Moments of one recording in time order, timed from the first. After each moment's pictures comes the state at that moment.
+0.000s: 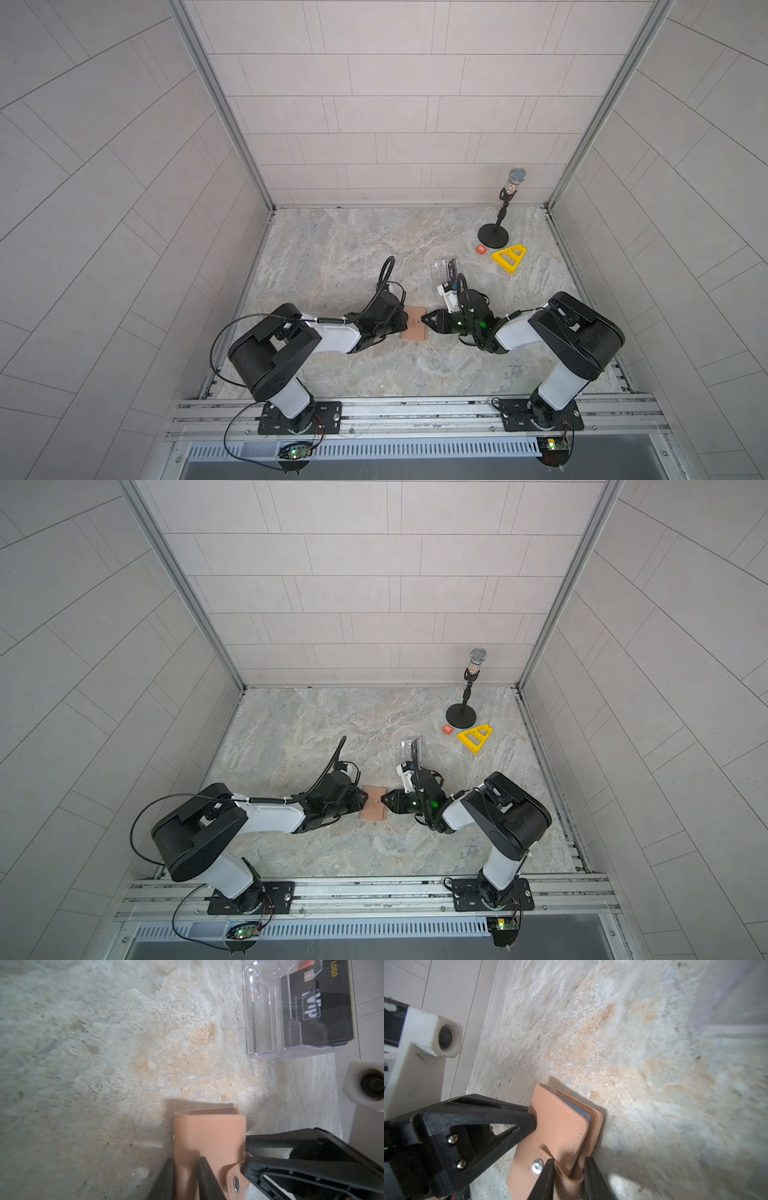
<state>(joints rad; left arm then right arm) -0.79 1.60 0.54 0.28 0.02 -0.89 0.60 1.69 0.42 0.66 -0.39 0.72</state>
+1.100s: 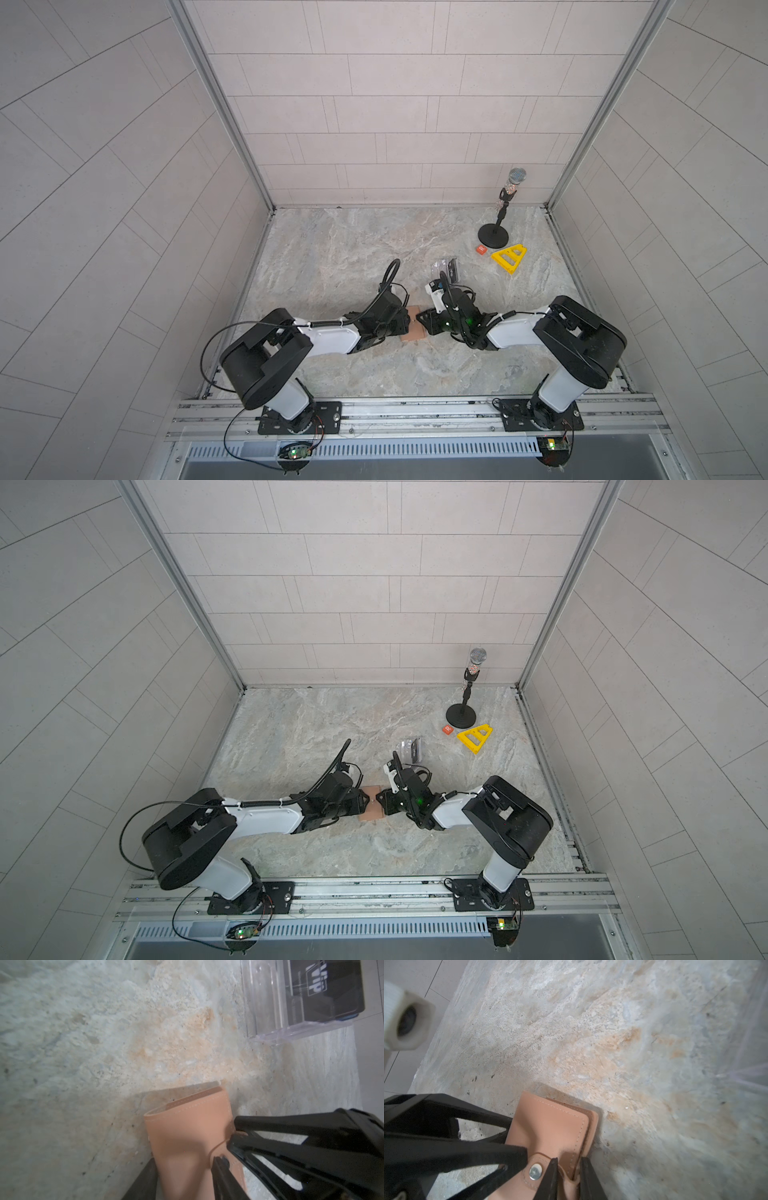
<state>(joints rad) -0.81 1.53 0.57 0.10 0.02 -0.80 0.73 1.68 0.55 0.43 -0.17 0.53</state>
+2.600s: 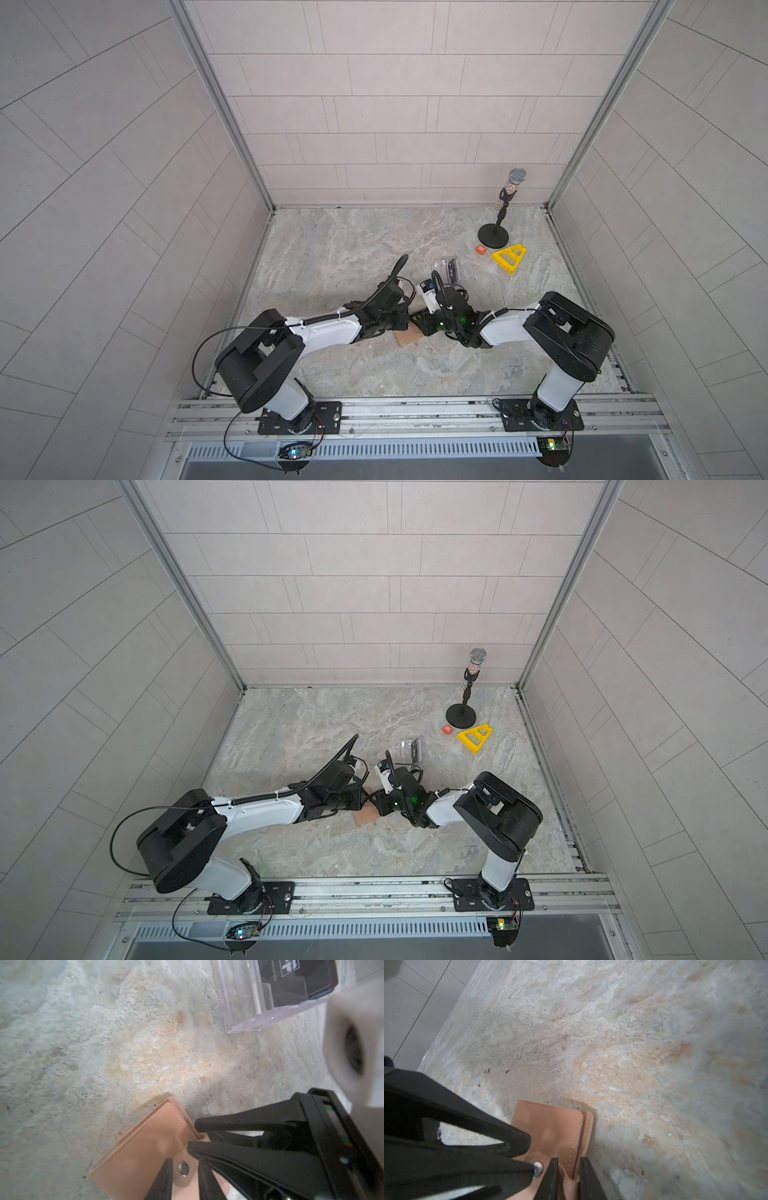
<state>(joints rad) -0.77 1.53 0.69 -0.05 0.08 -0.65 0.74 1.73 0.59 0.45 -0.22 0.45</state>
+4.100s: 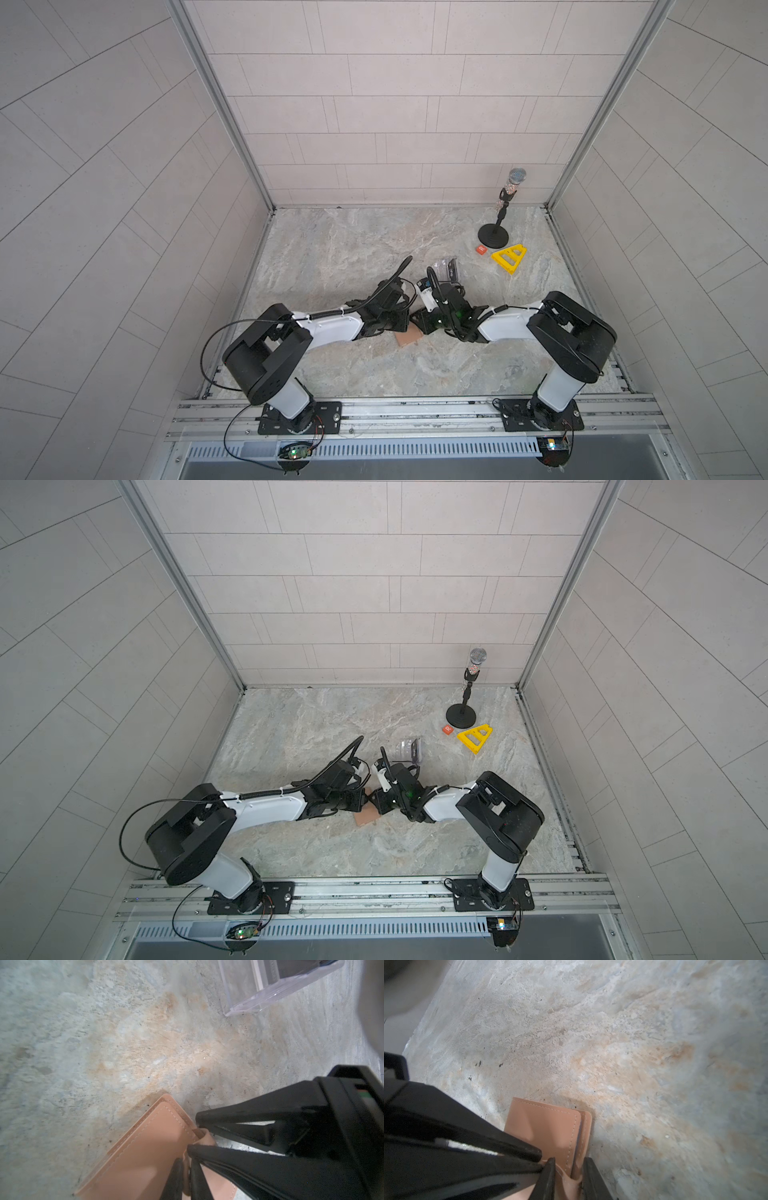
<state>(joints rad) -0.76 1.57 0.69 -0.04 0.16 -0.57 0.74 1.71 0.67 0.28 -0.21 0.40</state>
